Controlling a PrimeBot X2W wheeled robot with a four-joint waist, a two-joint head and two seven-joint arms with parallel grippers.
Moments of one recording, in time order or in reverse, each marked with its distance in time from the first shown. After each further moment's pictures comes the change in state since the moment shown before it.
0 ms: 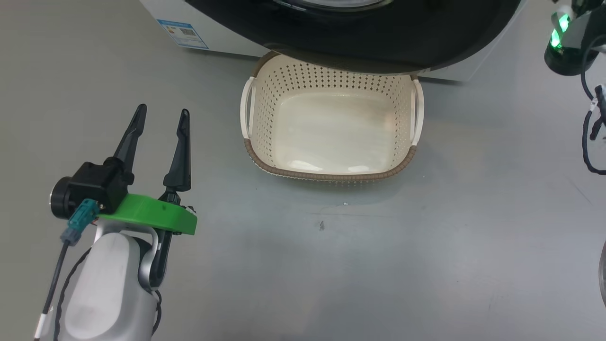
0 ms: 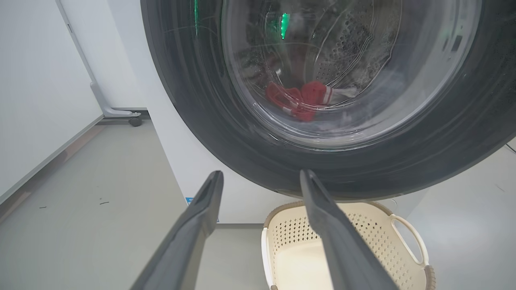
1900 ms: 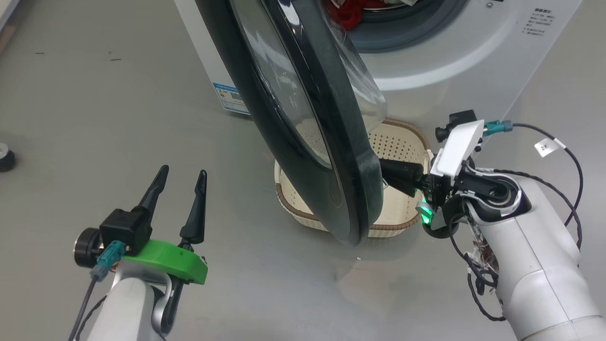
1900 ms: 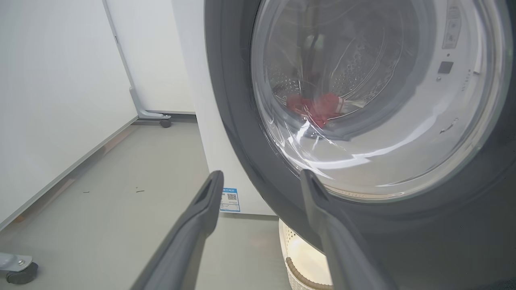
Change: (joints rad) left arm 0.129 0.000 -0.034 0.063 0.015 -0.008 0.000; right arm 0.488 0.167 0.237 -0.104 0.078 0.162 0.112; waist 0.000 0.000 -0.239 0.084
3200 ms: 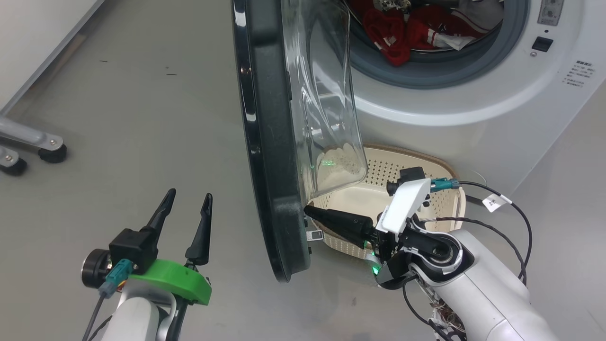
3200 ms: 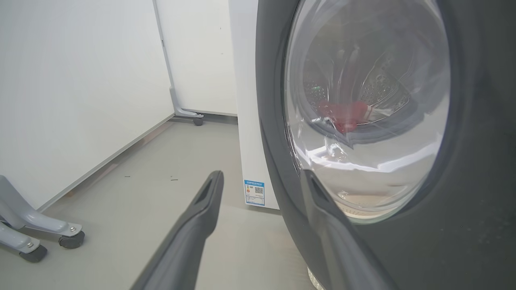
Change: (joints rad) left arm 0.059 0.002 -0.021 0.012 -0.007 0.005 0.000; right arm 0.142 -0.005 0.352 -0.128 0.236 0.004 -0.304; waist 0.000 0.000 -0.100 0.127
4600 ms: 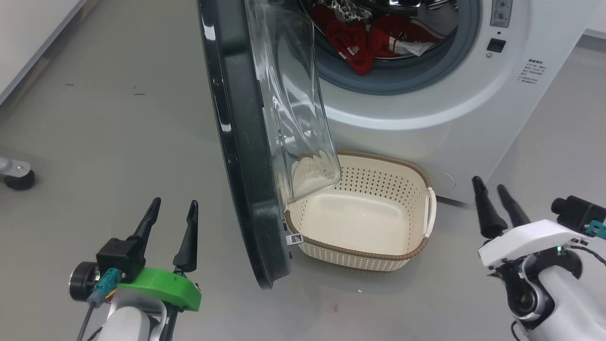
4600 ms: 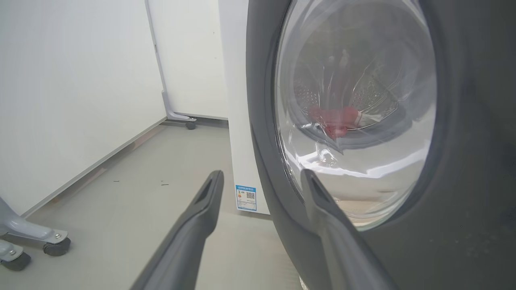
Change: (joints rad) left arm 0.037 0.001 0.046 -0.014 0.003 0.014 0.000; right arm 0.226 -0.256 -0.159 -0.066 -0.733 -0.038 -0.799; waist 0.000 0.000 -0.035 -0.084
